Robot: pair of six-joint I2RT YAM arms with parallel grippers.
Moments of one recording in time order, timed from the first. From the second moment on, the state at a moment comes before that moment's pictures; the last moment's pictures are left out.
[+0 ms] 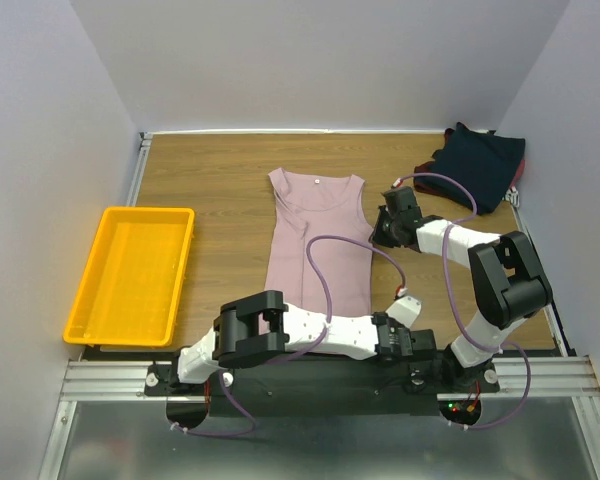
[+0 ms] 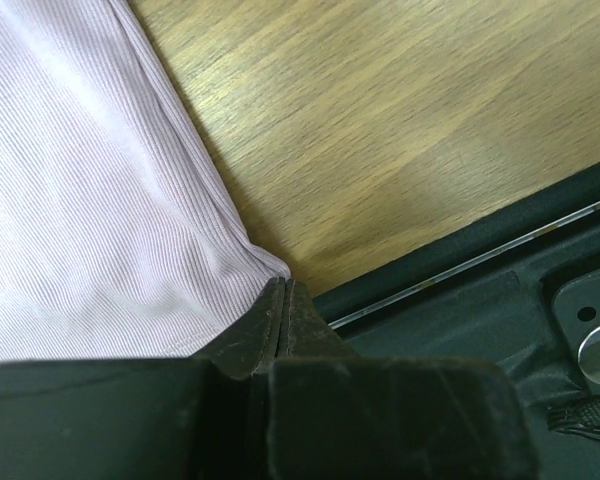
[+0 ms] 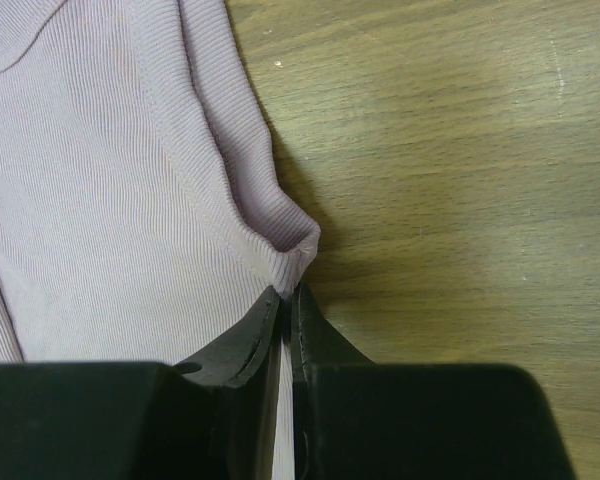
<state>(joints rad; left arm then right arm) -1.55 2.11 1.60 -0.79 -0.50 -0.91 0.35 1.68 0.92 -0.11 0.05 0.59</state>
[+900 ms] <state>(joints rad) -1.45 1.64 1.01 -0.48 -0.40 -1.08 0.45 1.74 1.09 -0.12 0.11 0.65</state>
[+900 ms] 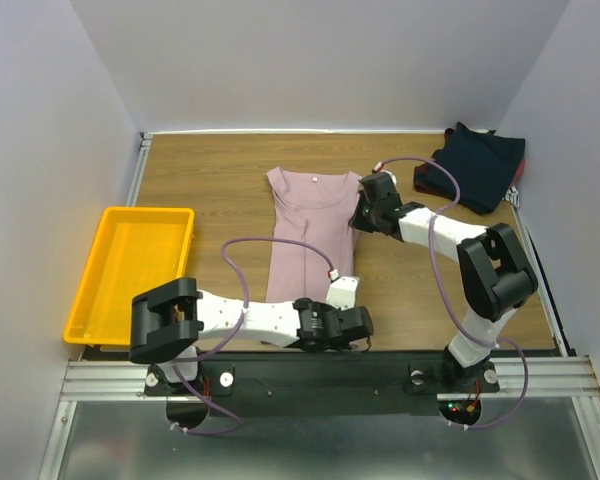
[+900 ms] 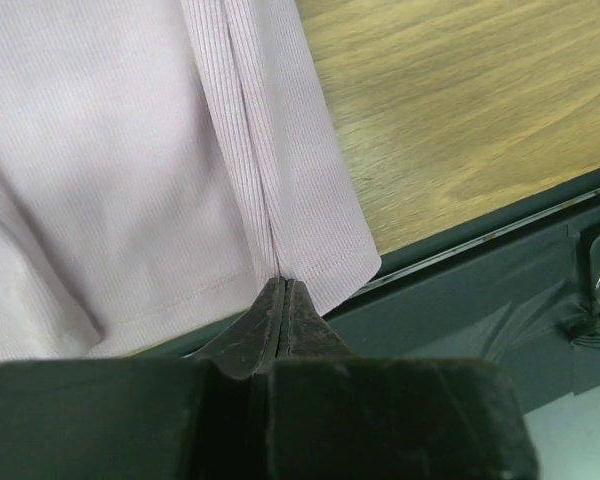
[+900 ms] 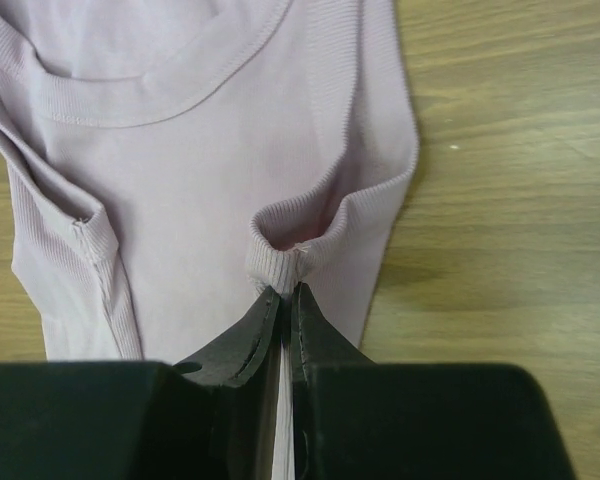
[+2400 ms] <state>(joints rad) -1.34 1.33 0.69 -0.45 -0.31 -1.20 0.65 2.00 1.37 -0.18 0.28 0.70</state>
